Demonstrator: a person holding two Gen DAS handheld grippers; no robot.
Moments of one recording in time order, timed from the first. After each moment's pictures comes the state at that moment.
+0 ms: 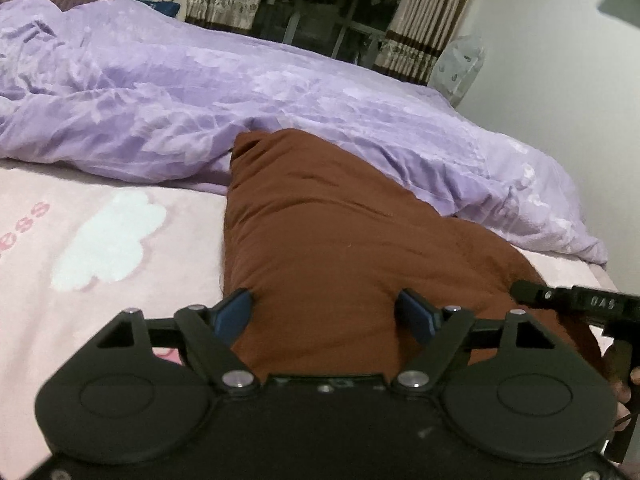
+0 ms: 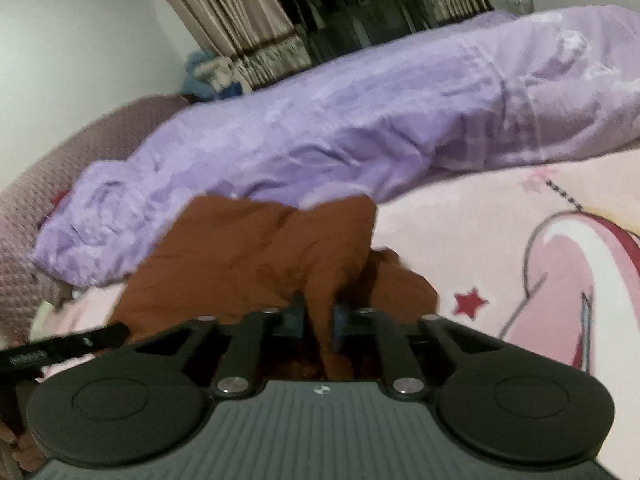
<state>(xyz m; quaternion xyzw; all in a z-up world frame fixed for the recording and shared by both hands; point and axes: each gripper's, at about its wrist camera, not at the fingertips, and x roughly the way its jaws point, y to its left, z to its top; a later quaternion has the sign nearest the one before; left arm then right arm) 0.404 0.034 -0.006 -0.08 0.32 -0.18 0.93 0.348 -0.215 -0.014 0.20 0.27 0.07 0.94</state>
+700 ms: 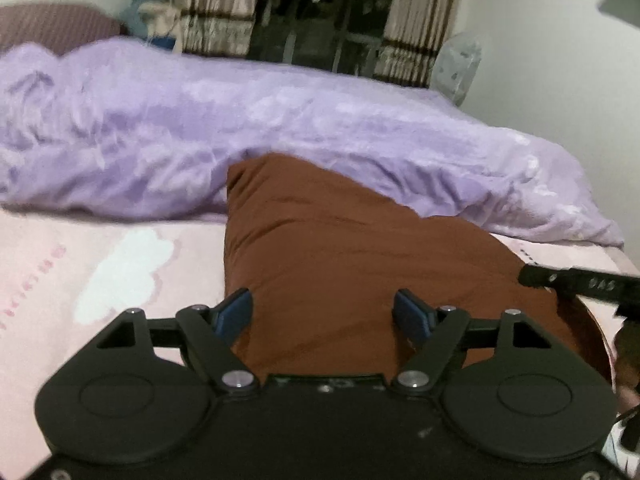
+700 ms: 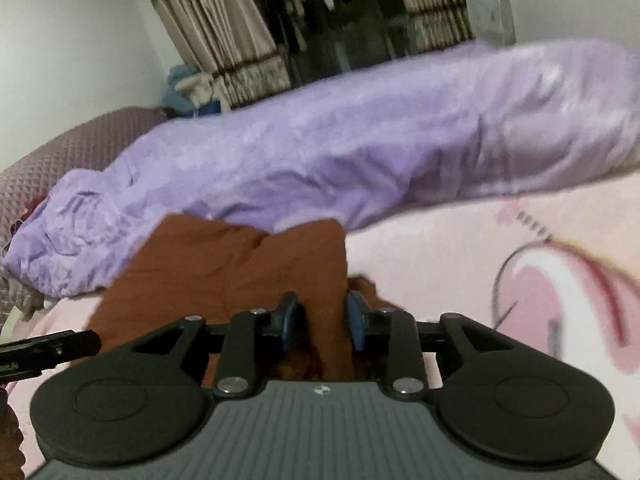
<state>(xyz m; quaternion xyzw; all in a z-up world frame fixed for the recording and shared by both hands) 0.379 0.012 0.018 -0.02 0.28 -0.16 0.95 0.334 -0.212 -0.002 0.16 0.24 0.02 0.96</state>
